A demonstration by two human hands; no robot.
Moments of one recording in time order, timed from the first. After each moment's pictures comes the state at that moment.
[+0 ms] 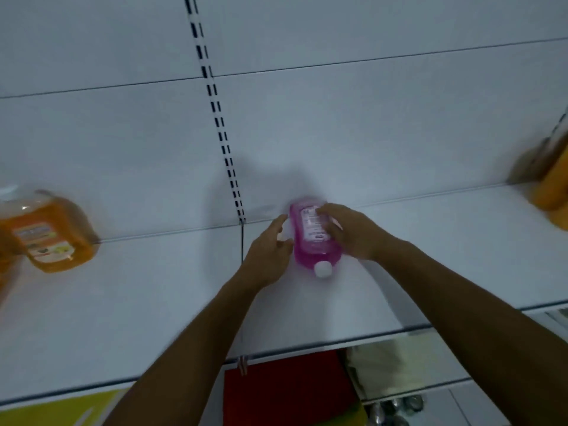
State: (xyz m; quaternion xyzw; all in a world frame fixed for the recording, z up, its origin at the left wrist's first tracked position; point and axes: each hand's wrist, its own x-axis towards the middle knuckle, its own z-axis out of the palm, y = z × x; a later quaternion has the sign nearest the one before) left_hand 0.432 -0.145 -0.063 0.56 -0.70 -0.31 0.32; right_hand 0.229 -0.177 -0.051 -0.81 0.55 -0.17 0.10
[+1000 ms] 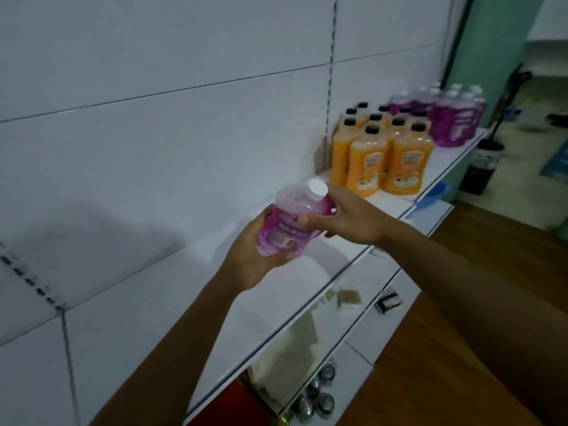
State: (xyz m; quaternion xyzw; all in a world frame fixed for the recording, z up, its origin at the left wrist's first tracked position) left_hand 0.242 -0.139 -0.032 0.22 -0.79 -0.50 0.29; right_hand 0.062 -0.034 0.027 -0.62 0.63 -0.41 0.22
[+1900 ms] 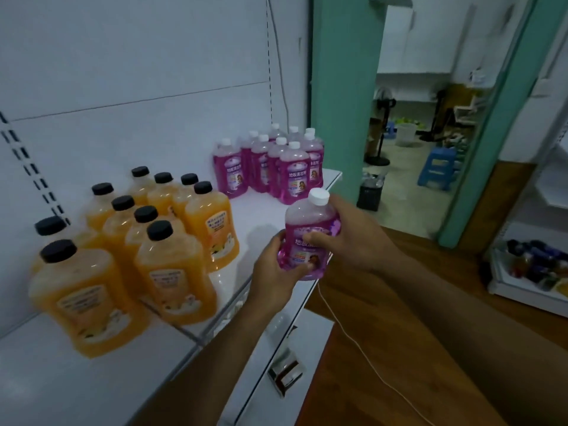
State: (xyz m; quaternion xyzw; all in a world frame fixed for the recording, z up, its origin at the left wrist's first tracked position) left_hand -0.319 -0.045 -0.065 0.16 -0.76 -0.57 0.28; right_hand -0.415 0.084 0.016 -0.45 0.80 -0.39 0.00
